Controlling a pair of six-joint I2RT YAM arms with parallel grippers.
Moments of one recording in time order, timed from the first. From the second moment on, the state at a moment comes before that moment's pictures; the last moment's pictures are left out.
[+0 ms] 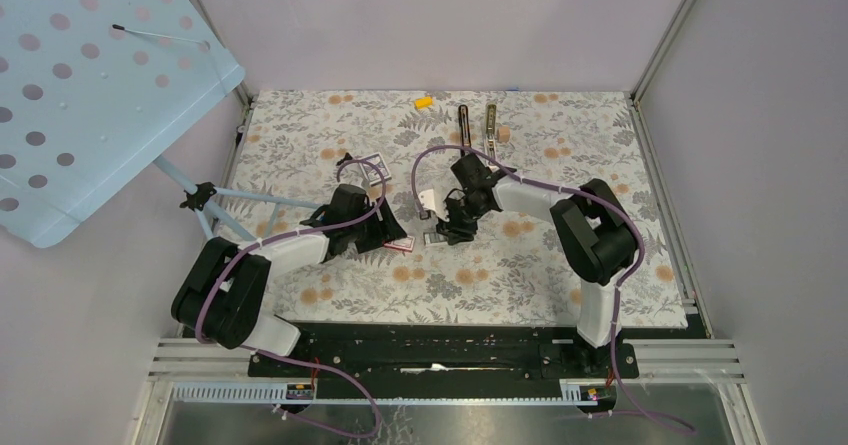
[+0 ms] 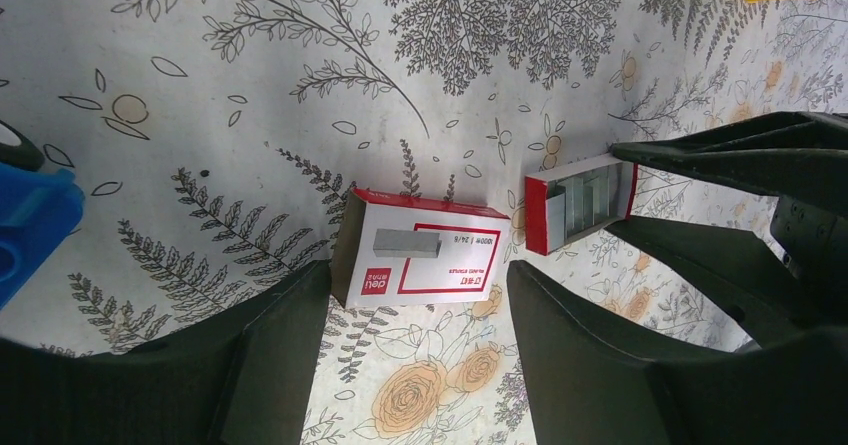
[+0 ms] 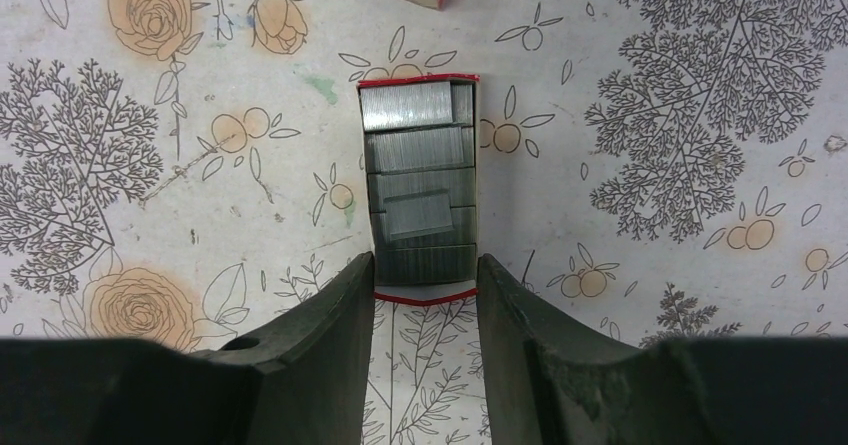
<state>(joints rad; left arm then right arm) -0.45 1.45 0.60 0.02 0.19 -0.76 0.62 1.94 1.23 -0.51 -0.54 -0.96</state>
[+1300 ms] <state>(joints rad) -0.46 1.45 0.64 -0.05 0.09 -0.75 0.68 1.98 1.31 -0.58 -0.54 -0.97</state>
